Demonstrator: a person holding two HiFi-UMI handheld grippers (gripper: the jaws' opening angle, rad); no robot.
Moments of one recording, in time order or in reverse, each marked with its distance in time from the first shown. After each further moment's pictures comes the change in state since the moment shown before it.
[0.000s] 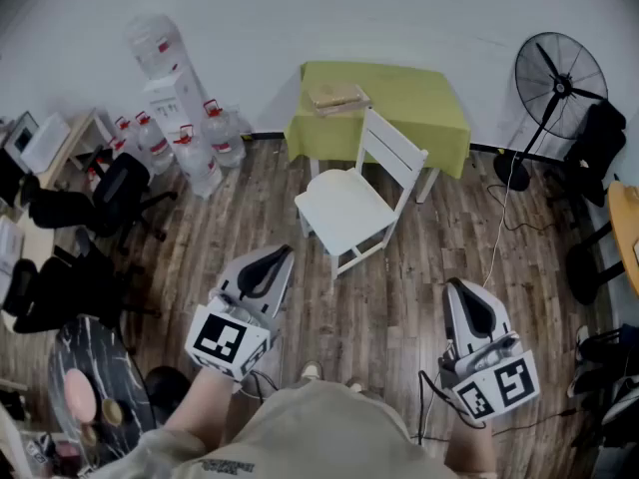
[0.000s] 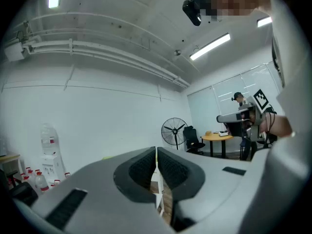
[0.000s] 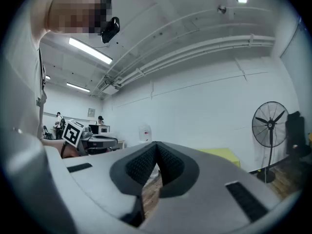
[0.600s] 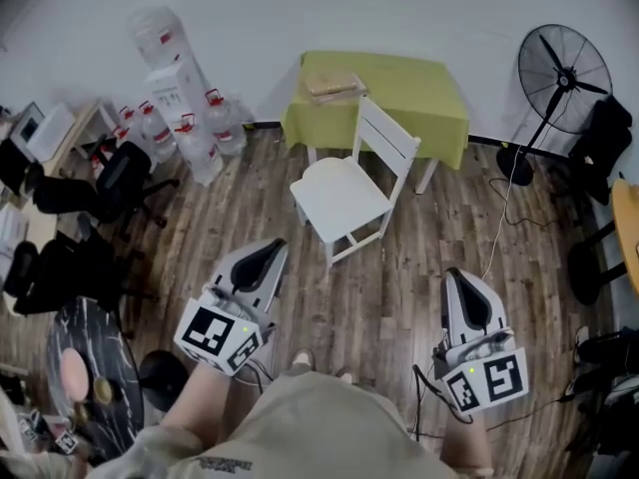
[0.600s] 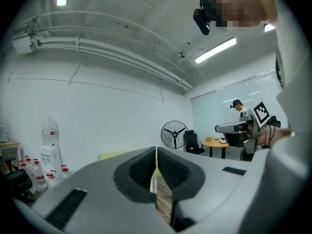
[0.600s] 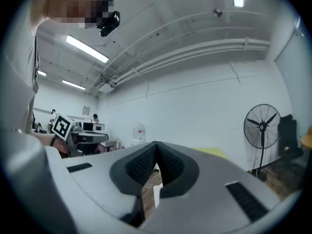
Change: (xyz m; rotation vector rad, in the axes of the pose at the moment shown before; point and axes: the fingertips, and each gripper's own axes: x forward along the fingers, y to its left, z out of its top) left arm 0.012 -0.056 0.007 -0.089 -0.003 0.024; right arm -0.039 -0.051 -0.011 -0.004 -0.001 -0.060
